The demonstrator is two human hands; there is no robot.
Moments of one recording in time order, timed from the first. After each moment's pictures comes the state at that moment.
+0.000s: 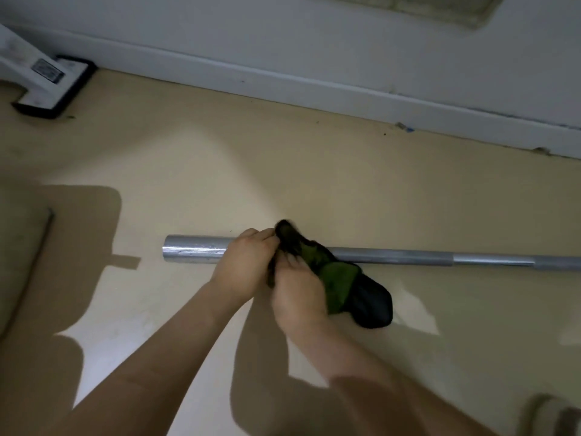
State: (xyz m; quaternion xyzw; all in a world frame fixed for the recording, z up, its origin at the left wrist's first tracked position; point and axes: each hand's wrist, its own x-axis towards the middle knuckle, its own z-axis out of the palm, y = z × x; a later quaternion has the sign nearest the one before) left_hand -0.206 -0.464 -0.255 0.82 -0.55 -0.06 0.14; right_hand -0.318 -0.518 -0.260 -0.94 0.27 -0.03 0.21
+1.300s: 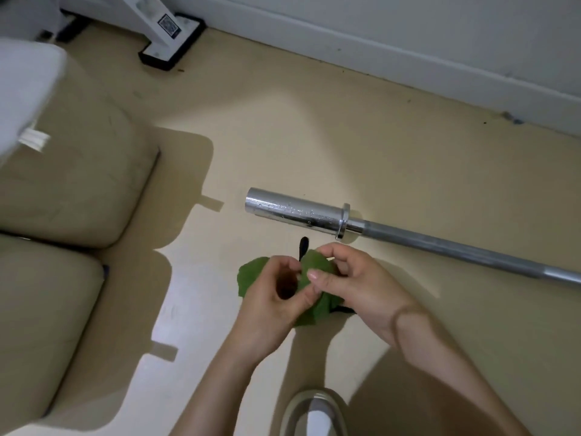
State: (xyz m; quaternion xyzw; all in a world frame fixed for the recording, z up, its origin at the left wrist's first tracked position) left_hand -0.296 -0.341 -0.202 0.78 -0.11 -0.33 0.52; right_hand -0.345 -0.491 -0.185 -0.64 0.25 0.13 0.71
